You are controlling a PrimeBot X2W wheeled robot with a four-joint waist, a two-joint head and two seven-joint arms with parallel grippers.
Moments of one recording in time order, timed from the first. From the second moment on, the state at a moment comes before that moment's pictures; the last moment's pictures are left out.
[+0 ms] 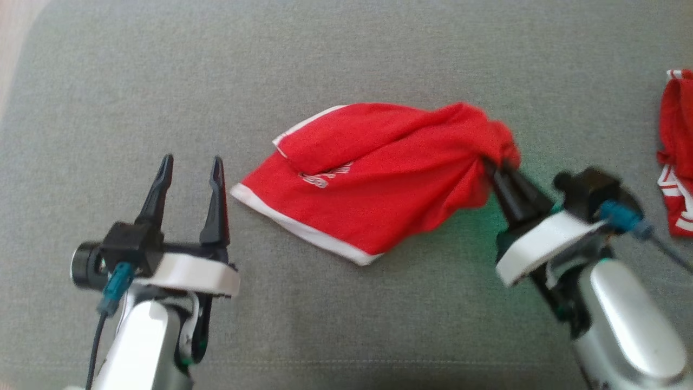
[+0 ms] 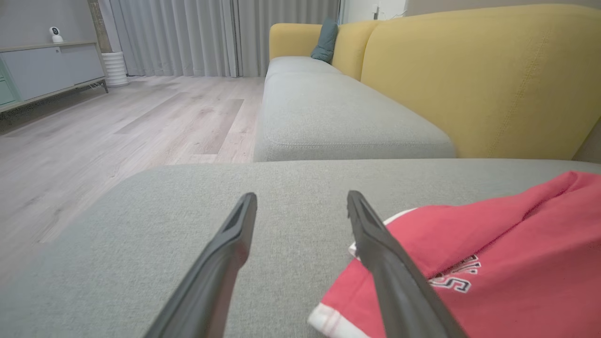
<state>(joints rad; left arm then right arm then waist) -0.16 0.14 -0.25 0.10 -0.20 0.13 -0.25 -0.25 -0.20 0.31 0.12 0.26 0.13 0.09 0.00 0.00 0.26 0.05</state>
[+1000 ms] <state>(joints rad) -0.32 0.05 -0.30 0.11 -0.14 0.05 -0.26 -0.75 -0.27 0.37 0.57 0.44 0.13 0.18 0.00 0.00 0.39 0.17</state>
